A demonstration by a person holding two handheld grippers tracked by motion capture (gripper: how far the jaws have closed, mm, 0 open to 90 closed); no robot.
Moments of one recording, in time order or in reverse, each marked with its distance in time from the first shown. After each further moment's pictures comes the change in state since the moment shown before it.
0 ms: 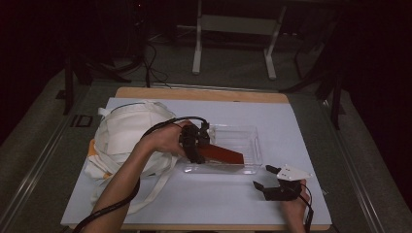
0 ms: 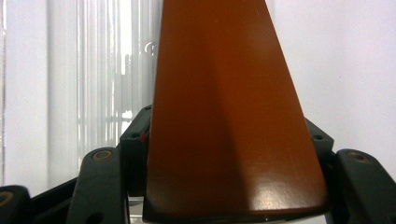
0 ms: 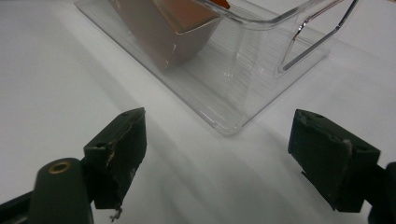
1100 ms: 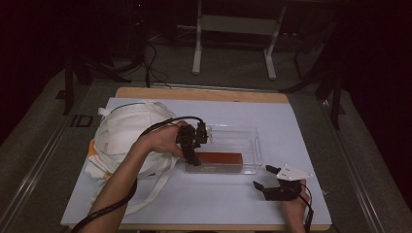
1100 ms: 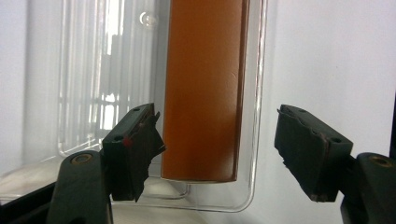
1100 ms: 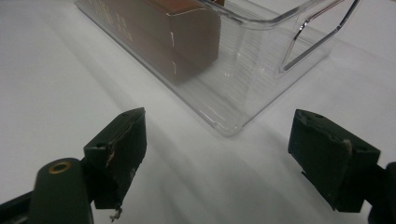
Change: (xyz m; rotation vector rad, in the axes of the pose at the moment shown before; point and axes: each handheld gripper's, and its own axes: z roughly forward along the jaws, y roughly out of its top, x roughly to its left) left arm 0.004 -0.008 0.000 0.041 -0.035 -0.091; right arm 0.000 0.000 0.000 0.001 0.001 -0.001
